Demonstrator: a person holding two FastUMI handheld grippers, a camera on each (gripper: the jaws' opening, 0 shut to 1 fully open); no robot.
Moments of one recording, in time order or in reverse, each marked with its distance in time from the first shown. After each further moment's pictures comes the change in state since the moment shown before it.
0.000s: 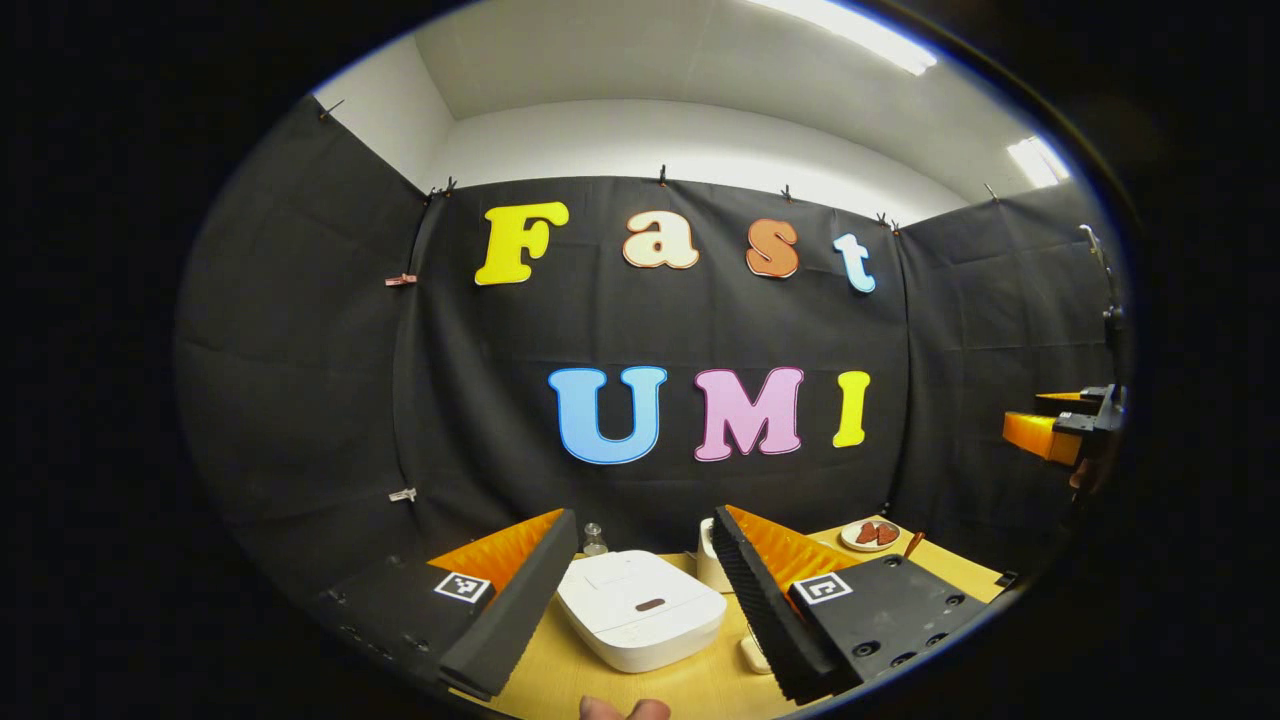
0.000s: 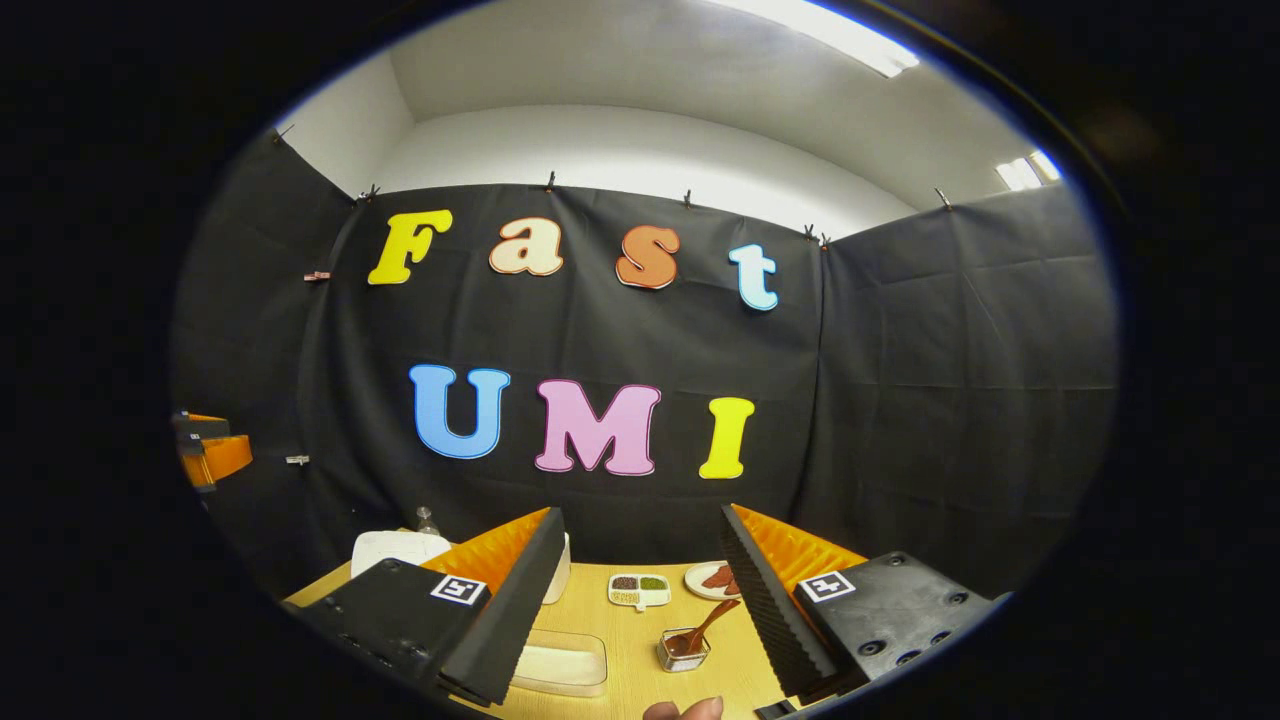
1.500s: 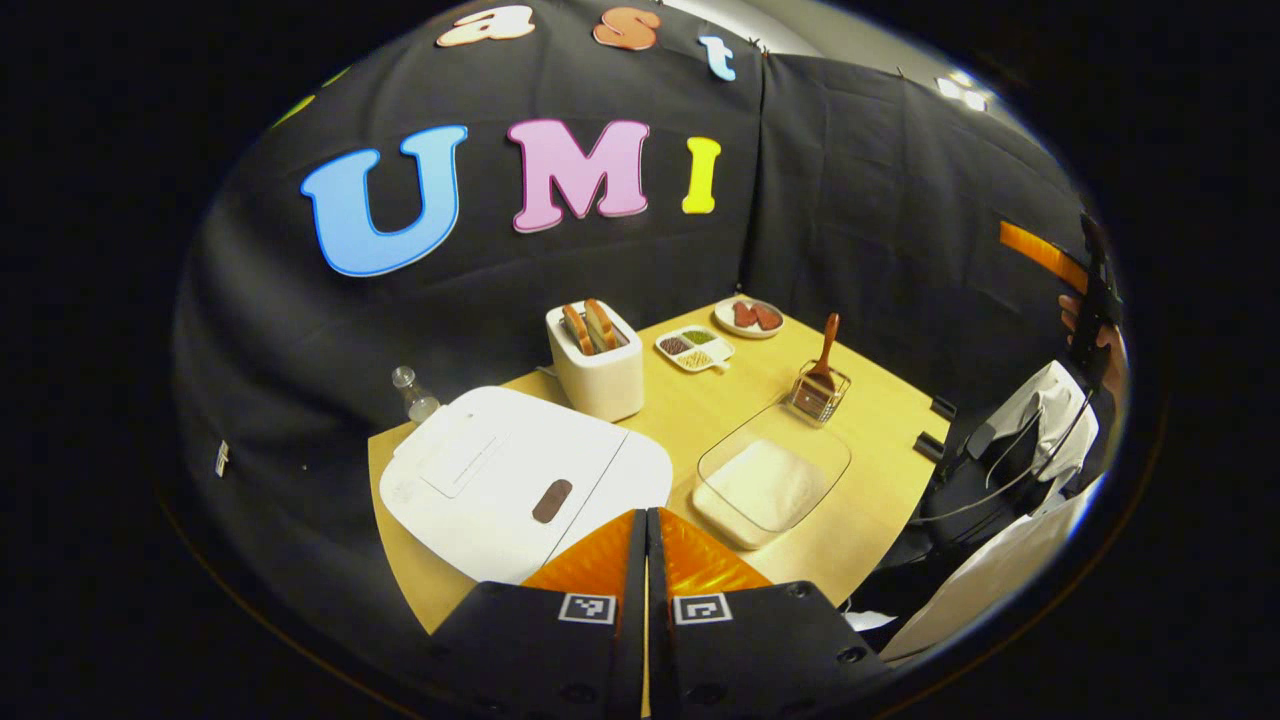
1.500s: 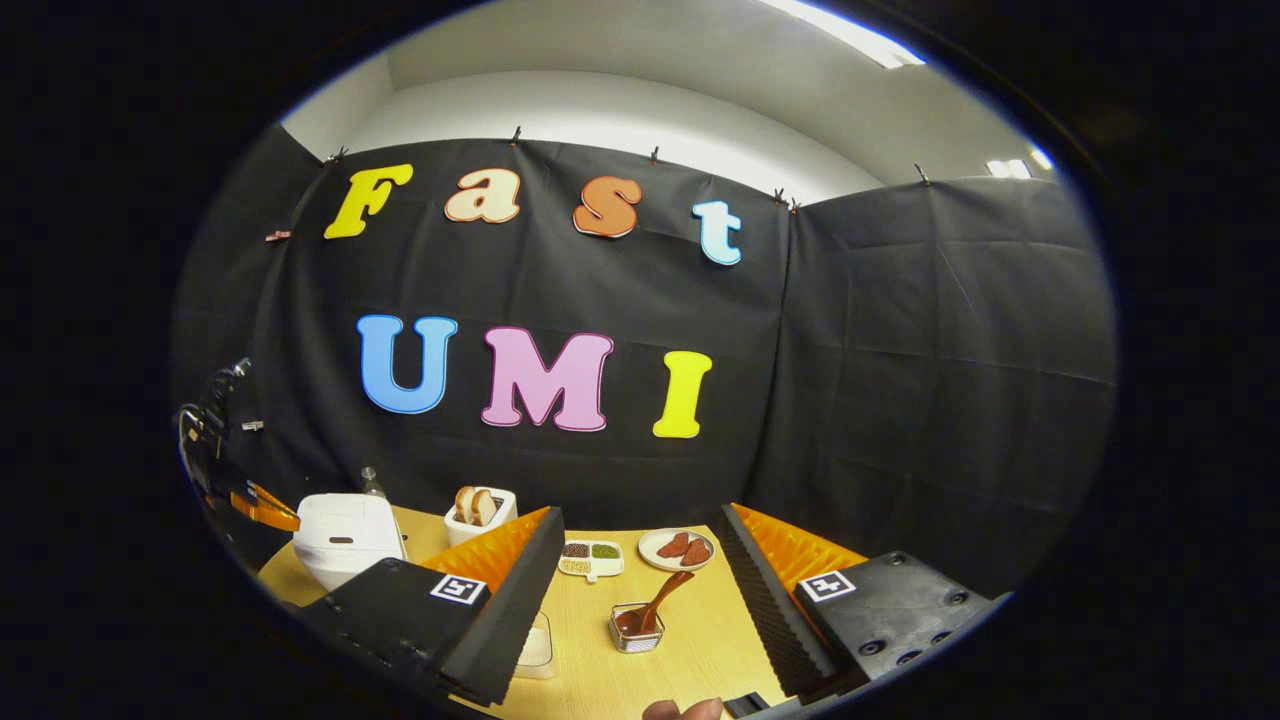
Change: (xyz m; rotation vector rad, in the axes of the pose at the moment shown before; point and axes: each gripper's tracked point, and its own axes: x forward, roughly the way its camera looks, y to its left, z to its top) left arm 0.139 -0.031 -0.257 0.183 0.723 -0.610; right arm 0.024 -0.055 -0.068 -0.028 0.121 -0.123
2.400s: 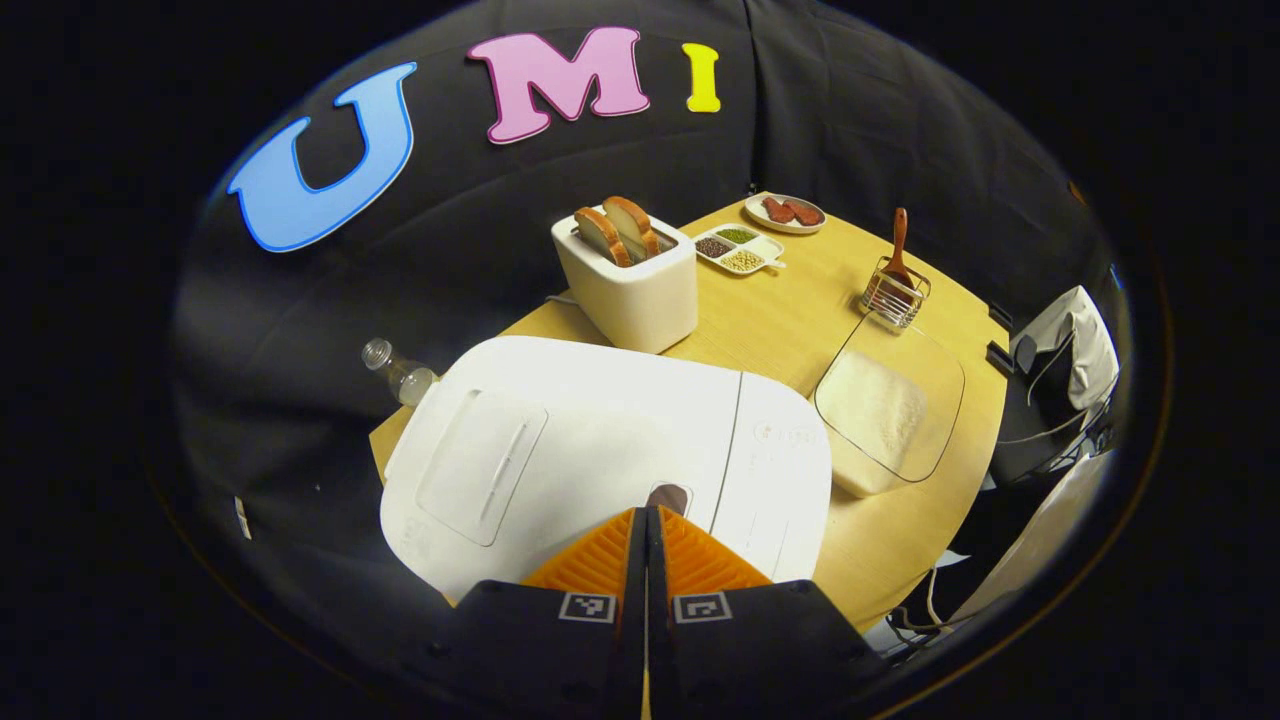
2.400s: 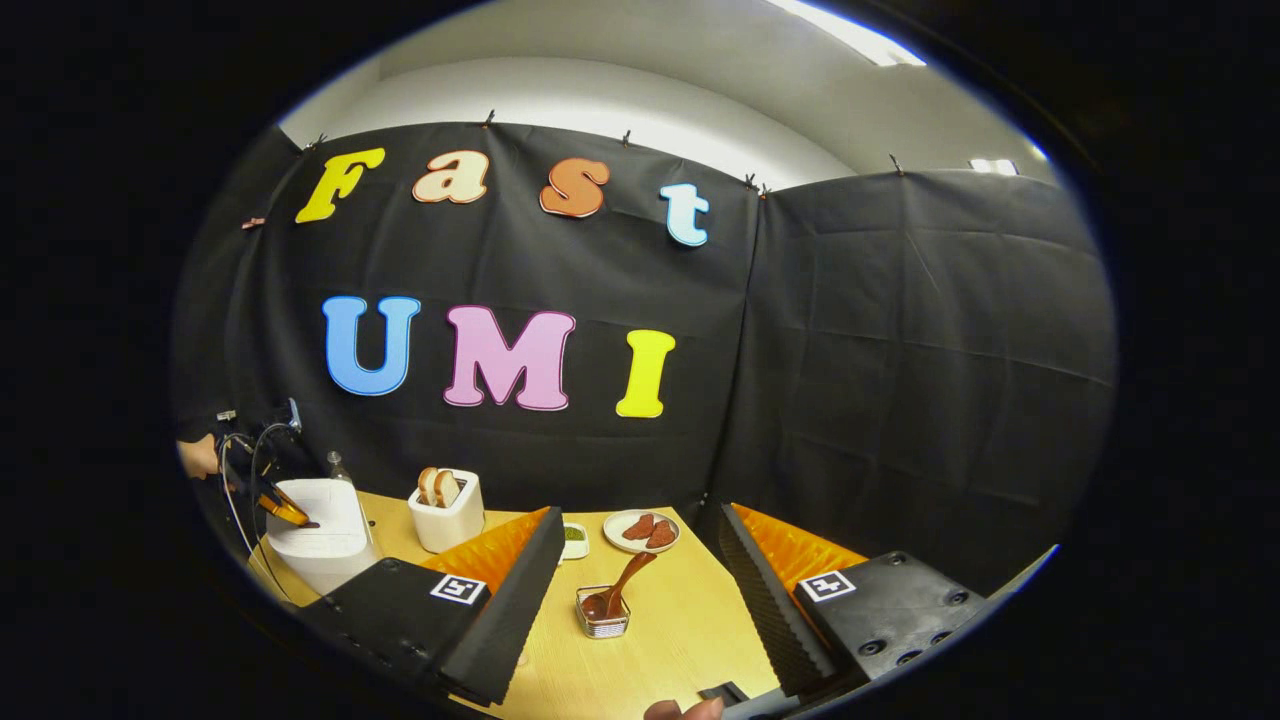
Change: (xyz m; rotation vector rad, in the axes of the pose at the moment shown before) left arm 0.091 0.078 -0.026 0.137 0.254 0.018; right arm -0.005 -0.033 -0.024 -0.008 0.057 -0.096
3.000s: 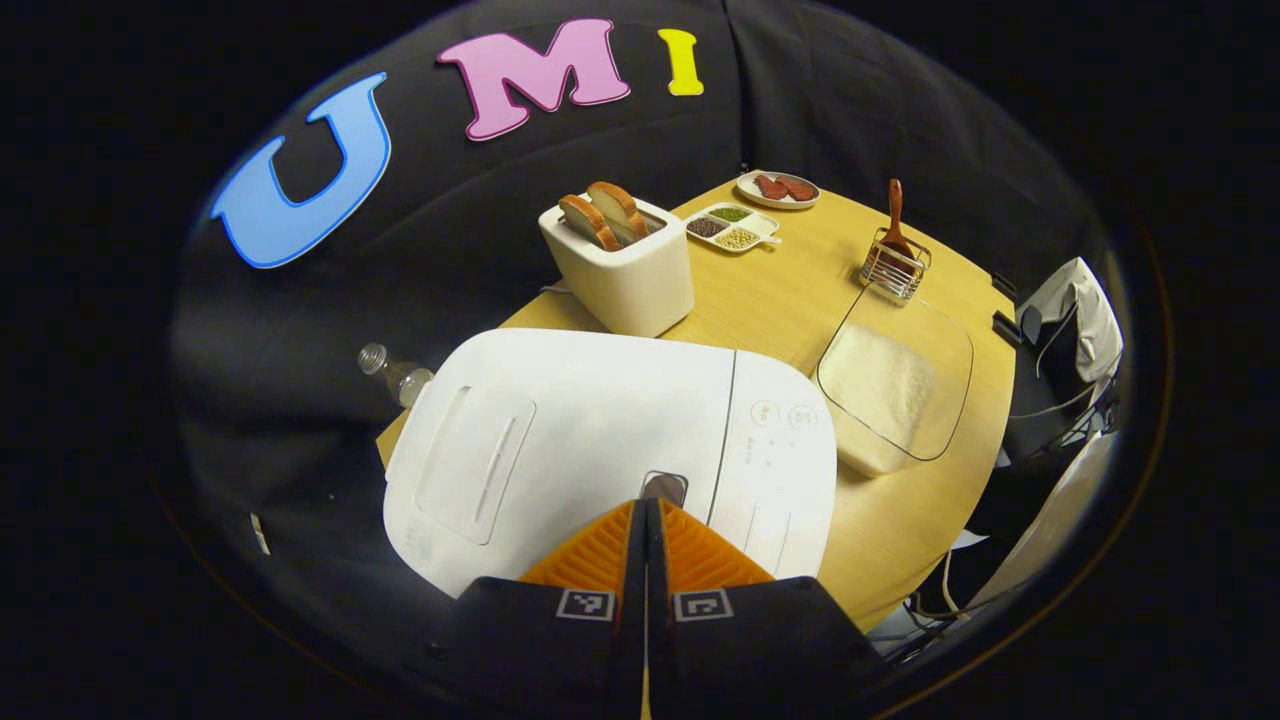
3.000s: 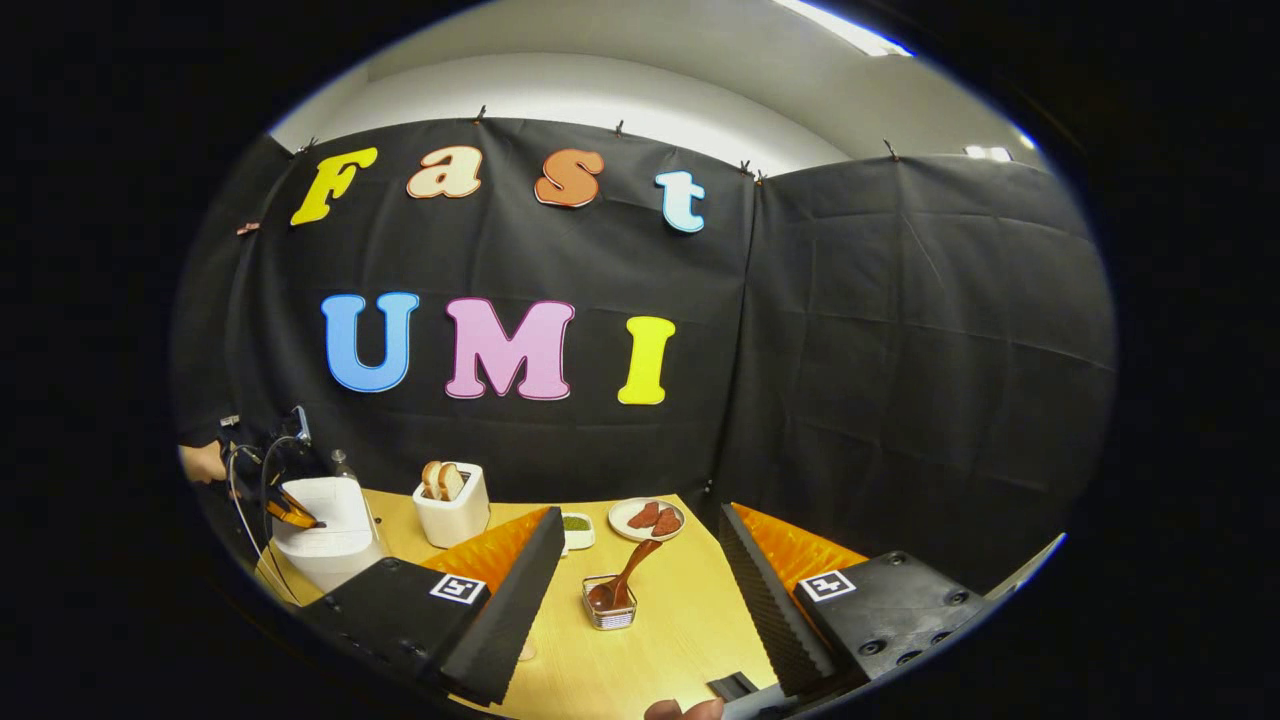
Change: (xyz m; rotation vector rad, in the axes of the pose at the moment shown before) left arm 0.002 0.002 -0.002 0.067 0.035 0.025; right arm -0.005 0.002 -0.009 0.038 0.026 0.009
